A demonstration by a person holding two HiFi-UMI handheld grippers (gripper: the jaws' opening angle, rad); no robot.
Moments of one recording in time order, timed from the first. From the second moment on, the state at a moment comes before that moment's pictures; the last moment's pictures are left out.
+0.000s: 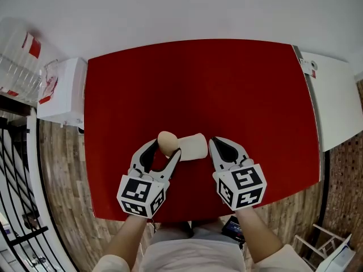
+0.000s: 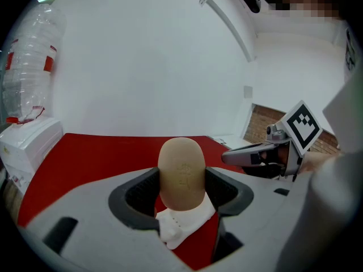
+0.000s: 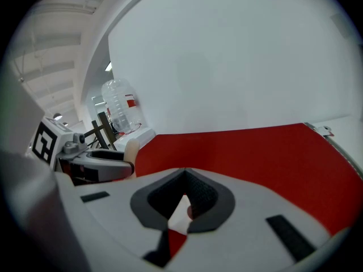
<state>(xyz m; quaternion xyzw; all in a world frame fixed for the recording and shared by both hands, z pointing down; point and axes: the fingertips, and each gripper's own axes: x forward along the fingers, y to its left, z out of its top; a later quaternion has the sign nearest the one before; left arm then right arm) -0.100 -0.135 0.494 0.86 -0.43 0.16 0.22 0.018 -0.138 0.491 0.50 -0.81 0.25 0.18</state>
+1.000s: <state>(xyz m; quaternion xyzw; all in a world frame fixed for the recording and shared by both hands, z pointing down) -0.062 -0.132 0.517 0.92 -0.20 0.34 0.07 0.041 -0.136 0.493 0.52 -0.79 0.27 0.17</state>
